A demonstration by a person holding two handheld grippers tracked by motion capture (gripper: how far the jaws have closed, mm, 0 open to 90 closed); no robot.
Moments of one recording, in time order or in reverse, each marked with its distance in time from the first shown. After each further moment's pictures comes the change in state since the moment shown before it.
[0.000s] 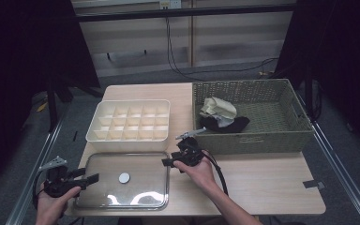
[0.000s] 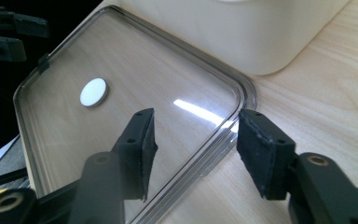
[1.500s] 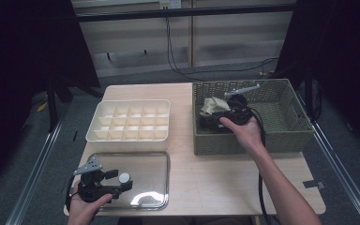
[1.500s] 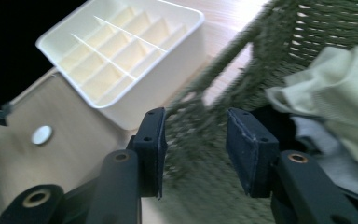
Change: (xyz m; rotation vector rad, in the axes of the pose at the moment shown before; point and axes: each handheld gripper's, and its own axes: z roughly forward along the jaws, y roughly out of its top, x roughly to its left) left arm -0.088 0.009 0.036 0.018 -0.157 0.096; right arm -0.092 0.067 -0.137 -0.105 -0.162 -0.043
